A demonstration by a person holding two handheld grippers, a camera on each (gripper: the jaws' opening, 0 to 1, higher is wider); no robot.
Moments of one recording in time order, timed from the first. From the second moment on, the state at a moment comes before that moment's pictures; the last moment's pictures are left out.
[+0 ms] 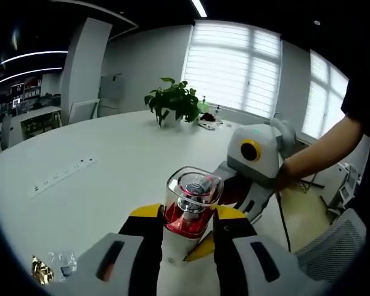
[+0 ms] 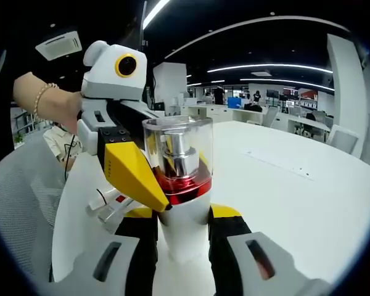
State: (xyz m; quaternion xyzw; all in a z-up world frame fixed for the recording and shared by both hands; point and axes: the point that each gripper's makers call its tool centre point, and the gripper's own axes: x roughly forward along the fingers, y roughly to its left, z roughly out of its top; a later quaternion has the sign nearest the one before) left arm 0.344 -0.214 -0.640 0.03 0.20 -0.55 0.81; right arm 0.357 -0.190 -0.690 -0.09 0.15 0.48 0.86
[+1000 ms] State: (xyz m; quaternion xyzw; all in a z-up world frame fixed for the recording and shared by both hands) left arm 0.340 -0.201 -0.638 0.03 0.23 -0.53 0.82; right arm 0.346 -0.197 -0.684 -0.07 0.18 0.44 0.88
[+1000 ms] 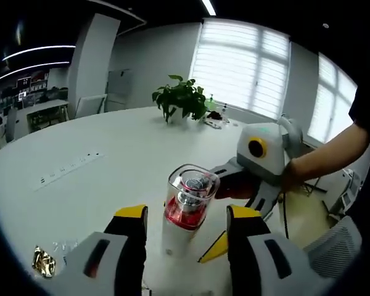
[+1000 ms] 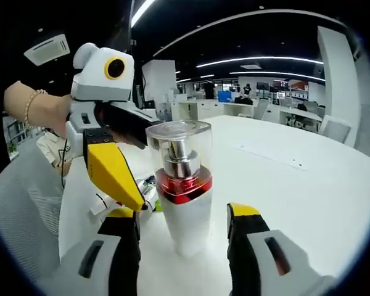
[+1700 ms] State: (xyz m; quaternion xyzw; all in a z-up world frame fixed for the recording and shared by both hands) left arm 0.301 -0.170 -0.636 0.02 0.27 -0.50 0.82; right arm 0.312 -0.200 -0.671 -0.05 0.19 0.40 0.89
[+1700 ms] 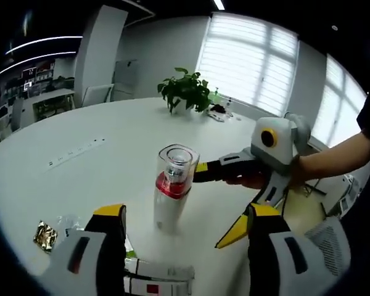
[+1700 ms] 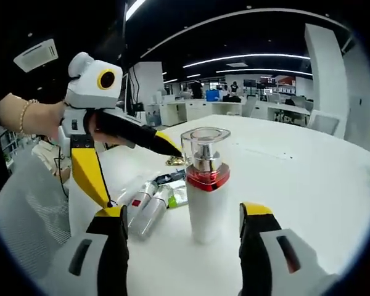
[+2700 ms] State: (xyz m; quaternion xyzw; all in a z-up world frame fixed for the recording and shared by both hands) left arm 0.220 -0.062 -0.646 -0.03 0.32 -0.44 0.84; right arm 0.219 -0.179 -0.652 0.01 0.21 0.38 0.90
